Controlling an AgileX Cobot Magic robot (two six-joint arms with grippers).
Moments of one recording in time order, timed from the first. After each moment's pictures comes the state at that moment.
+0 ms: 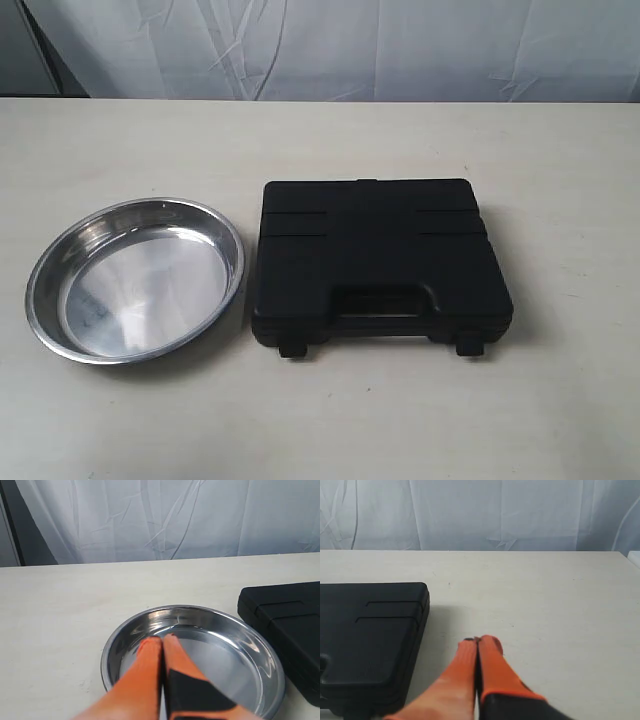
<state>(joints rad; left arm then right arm) -0.06 0.01 -0.01 -0.05 0.24 -0.02 0.01 0.02 0.00 0.04 0.30 -0.03</state>
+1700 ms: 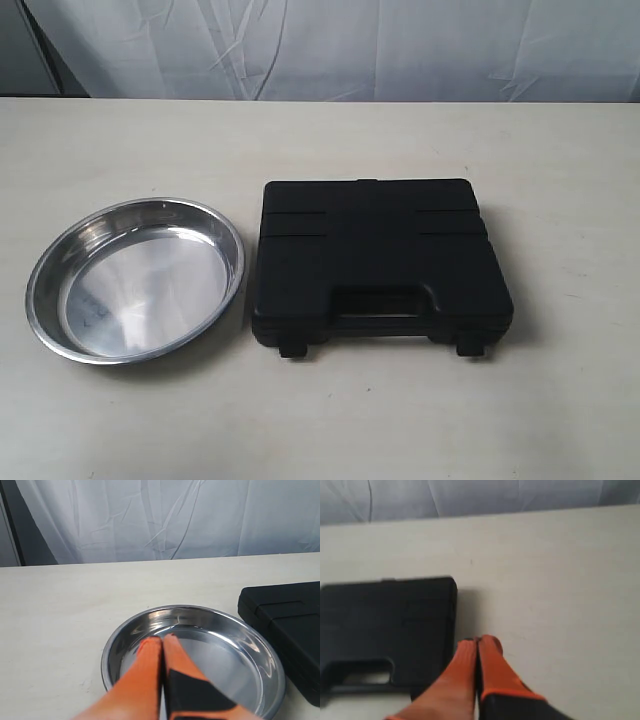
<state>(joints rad) -0.06 0.01 -0.01 -0.05 0.24 -0.02 0.01 0.63 -0.77 0.12 0.84 0.00</state>
